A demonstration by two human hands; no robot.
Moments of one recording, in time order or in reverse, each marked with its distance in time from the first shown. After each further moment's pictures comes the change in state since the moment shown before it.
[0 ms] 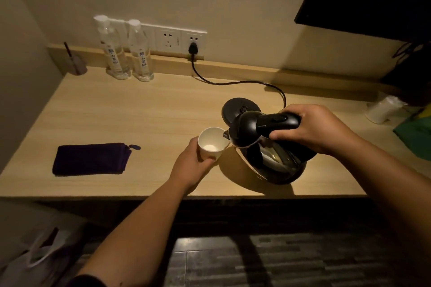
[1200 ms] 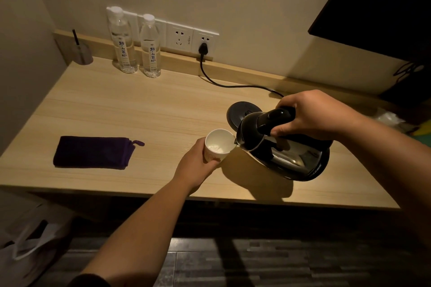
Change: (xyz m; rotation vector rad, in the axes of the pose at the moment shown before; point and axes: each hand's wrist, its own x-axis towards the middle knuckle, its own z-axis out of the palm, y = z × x) left_hand 0.004 -0.011 0.001 -0.013 -0.001 0.058; right_hand 0.022 -0.059 -0.019 -0.408 -0.114 -0.135
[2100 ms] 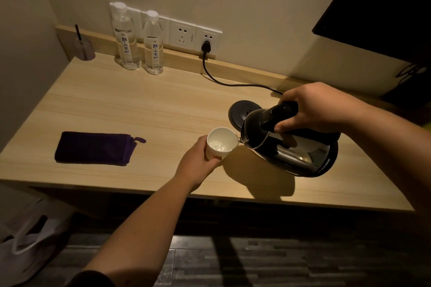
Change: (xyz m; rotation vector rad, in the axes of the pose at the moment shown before) left_hand 0.000 -0.001 0.000 0.016 0.004 0.009; right_hand 0.006 -0.003 -0.010 -0.070 -0.027 -0.021
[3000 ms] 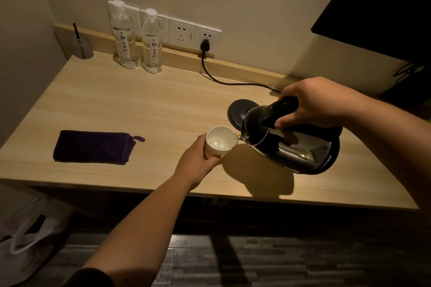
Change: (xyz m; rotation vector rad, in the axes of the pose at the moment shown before) left_hand 0.000 0.001 -0.001 -0.008 -0.012 -0.007; right_hand 0.000 -0.002 -0.006 -0.033 -0.004 -0.003
